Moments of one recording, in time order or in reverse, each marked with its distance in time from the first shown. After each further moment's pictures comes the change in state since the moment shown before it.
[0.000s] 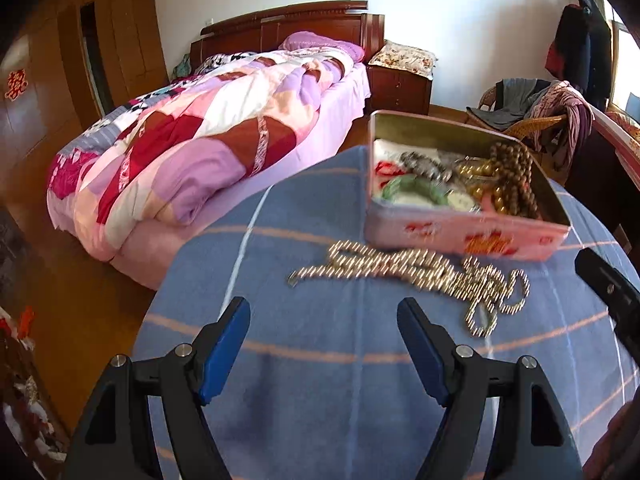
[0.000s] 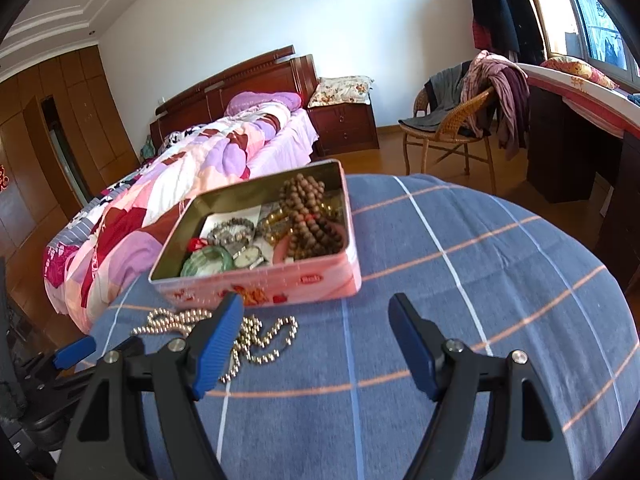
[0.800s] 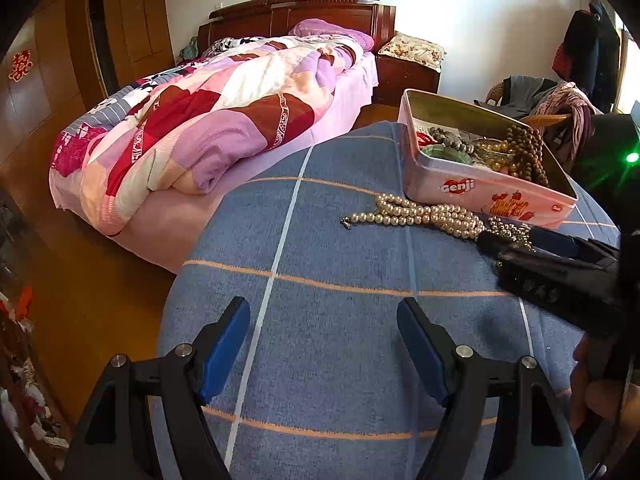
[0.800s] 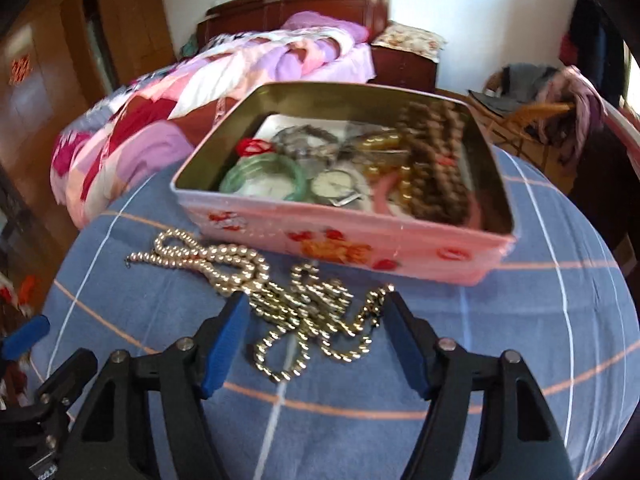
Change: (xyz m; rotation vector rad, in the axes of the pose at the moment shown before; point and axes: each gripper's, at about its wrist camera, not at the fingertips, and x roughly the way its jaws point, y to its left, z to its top) left arm -0.006 0.034 -0.024 -0.026 0.041 -0.016; right arm 0.072 0.077 -0.013 -0.341 0.279 0.018
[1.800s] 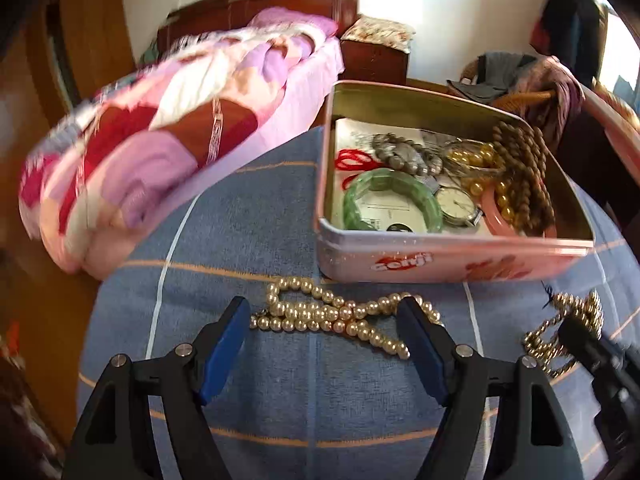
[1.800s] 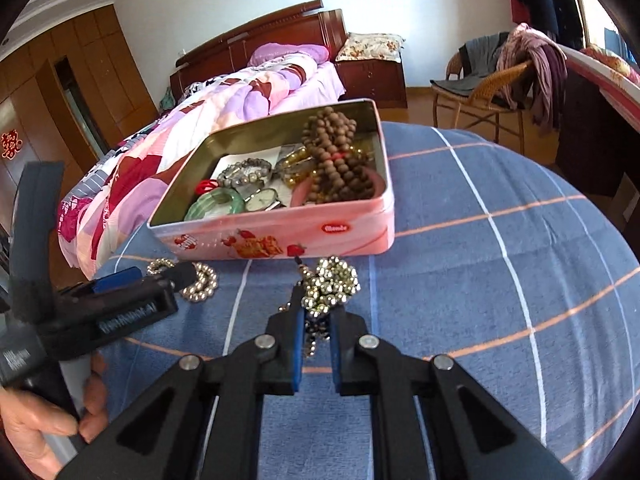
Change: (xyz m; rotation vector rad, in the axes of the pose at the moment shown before) left arm 0.062 -0.068 0.056 0.110 0.036 -0.064; right arm -0.038 -0.069 -0.030 0.271 -0.118 0.088
